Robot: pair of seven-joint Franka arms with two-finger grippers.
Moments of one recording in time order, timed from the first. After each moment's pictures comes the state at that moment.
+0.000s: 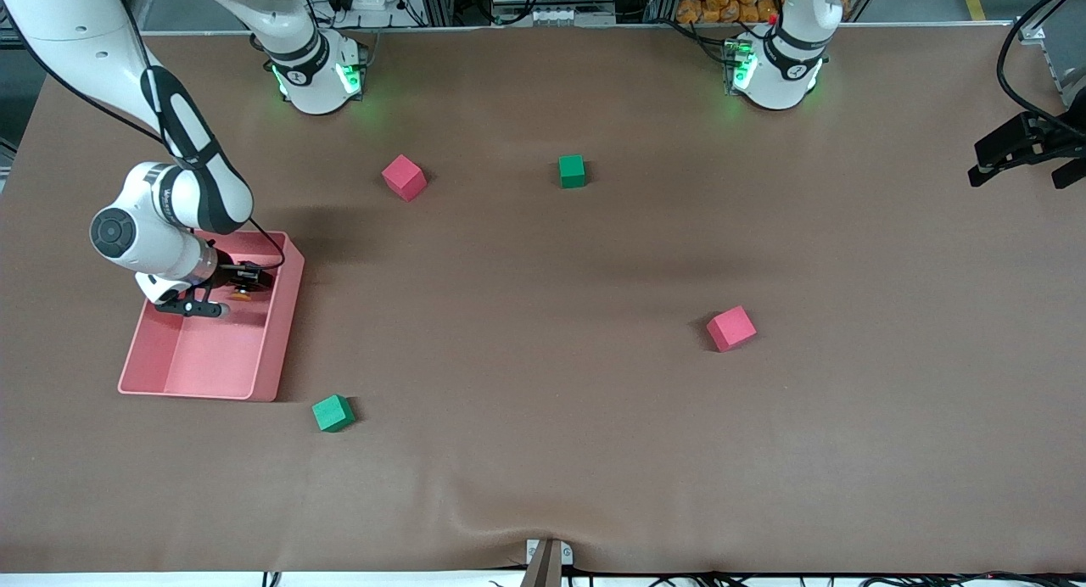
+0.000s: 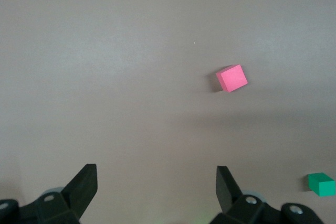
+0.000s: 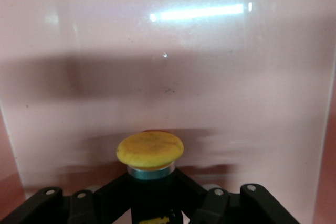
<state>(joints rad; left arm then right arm) 0.02 -0.02 -0.02 -1.49 0.00 1.49 0.04 -0.12 0.39 -0.05 -2.30 0.01 2.56 -0.10</state>
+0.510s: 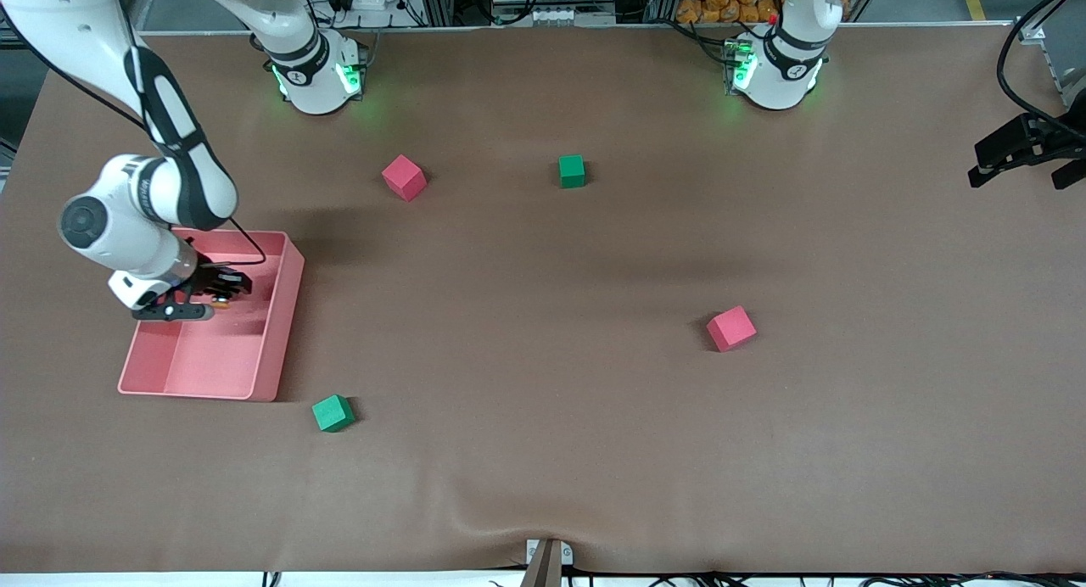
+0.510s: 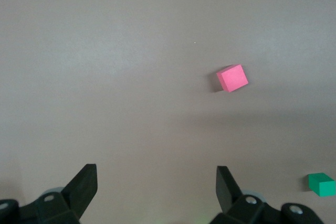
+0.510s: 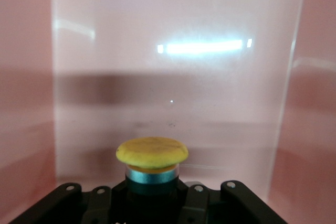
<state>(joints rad) 0.02 -0.01 -0.02 -1.49 0.00 1.49 0.04 -0.12 0.28 -0.05 -2.23 0.01 2.47 -0.24</state>
